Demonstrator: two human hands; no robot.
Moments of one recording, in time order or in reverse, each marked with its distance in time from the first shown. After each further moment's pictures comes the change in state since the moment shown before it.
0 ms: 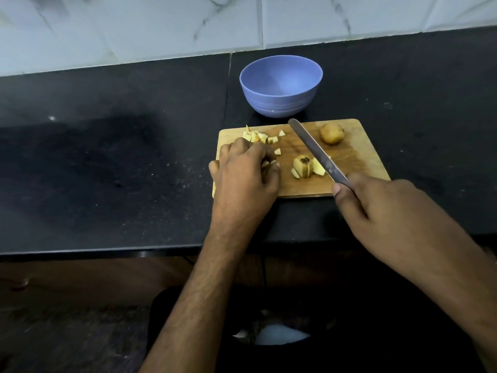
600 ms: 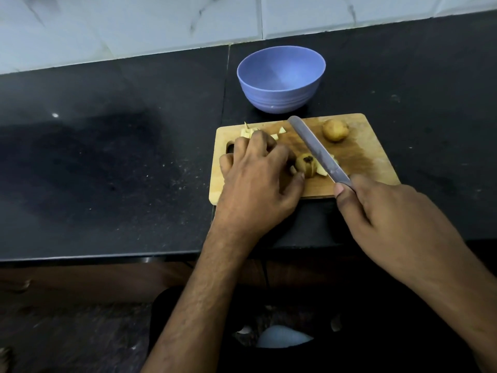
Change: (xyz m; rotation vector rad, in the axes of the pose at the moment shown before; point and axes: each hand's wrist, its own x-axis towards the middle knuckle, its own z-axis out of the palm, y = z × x) left_hand 0.000 0.007 0.006 0.116 -0.045 0.231; right_hand 0.008 0.016 0.024 0.020 0.093 -0.026
